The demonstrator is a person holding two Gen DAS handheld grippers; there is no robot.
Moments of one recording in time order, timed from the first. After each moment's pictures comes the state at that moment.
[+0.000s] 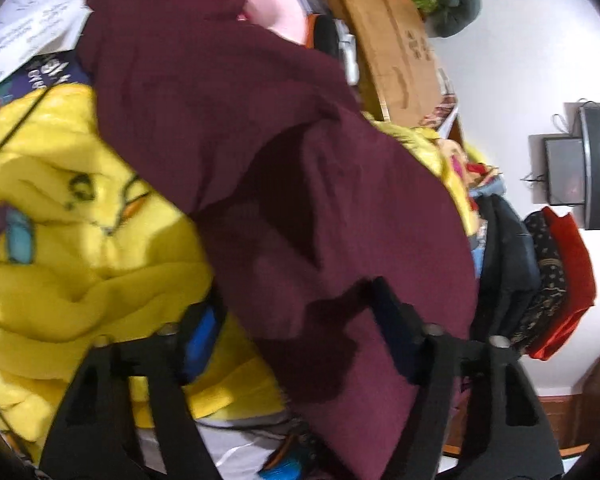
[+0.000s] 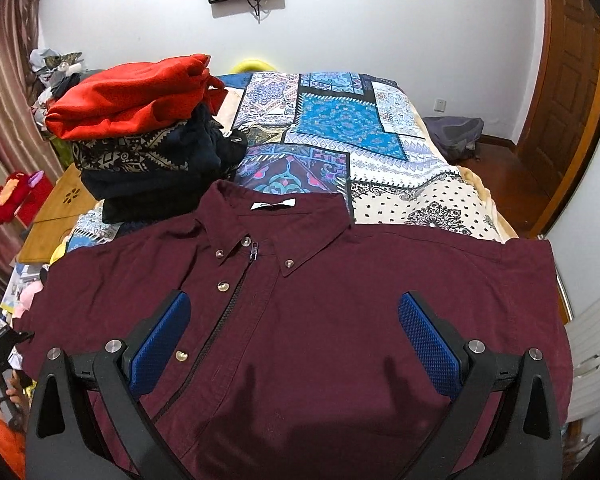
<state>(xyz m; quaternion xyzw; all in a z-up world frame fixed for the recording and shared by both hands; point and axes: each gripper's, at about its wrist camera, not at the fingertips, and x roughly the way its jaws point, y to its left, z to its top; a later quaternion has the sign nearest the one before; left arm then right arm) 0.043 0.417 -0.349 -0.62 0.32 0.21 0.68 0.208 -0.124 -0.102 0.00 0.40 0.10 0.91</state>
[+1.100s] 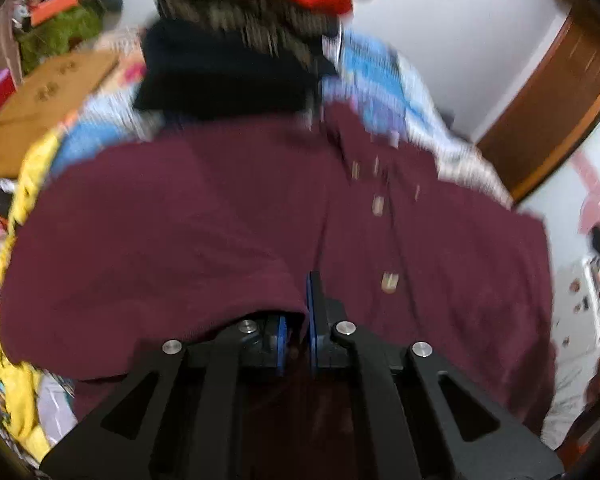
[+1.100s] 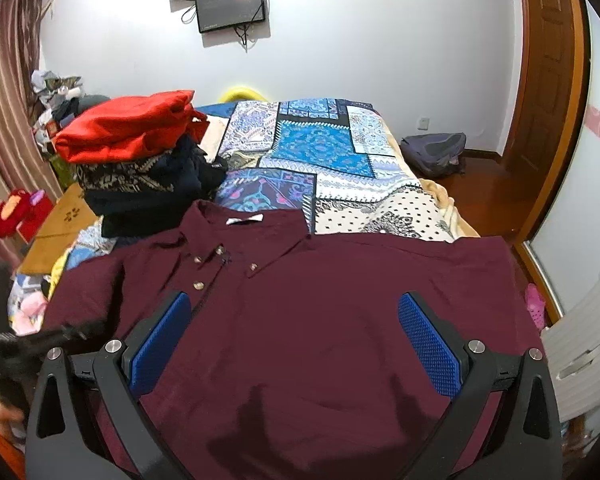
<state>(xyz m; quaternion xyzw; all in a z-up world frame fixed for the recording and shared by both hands) 0.204 0.082 -0.209 -0.15 0.48 -0.03 0.86 0.173 -0.170 -0.087 0.00 0.36 0.09 0.93</state>
